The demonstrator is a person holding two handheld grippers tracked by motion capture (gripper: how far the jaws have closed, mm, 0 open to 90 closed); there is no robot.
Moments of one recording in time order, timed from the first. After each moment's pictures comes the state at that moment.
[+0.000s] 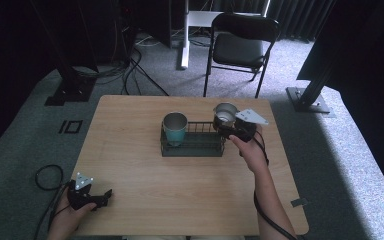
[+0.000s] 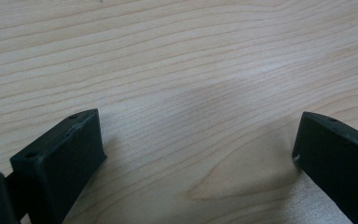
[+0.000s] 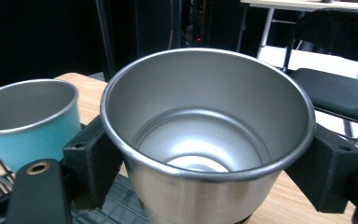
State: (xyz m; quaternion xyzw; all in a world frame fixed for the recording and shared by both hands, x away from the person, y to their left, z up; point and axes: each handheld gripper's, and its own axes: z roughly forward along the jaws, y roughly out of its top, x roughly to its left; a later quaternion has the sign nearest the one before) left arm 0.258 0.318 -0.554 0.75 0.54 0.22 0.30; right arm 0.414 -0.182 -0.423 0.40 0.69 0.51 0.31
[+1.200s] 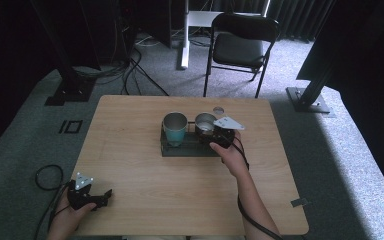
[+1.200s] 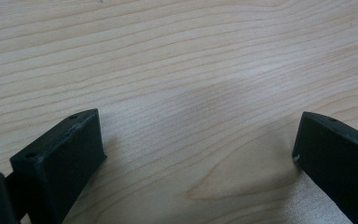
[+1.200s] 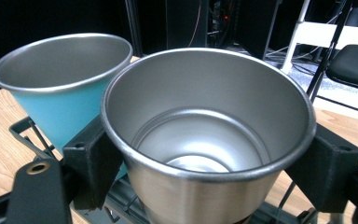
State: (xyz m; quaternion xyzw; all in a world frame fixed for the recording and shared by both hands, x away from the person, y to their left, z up) left arm 0.258 0.318 -0.554 0.75 0.54 0.22 0.30; right arm 0.418 -0.131 -0.463 0.40 0.72 0.51 0.26
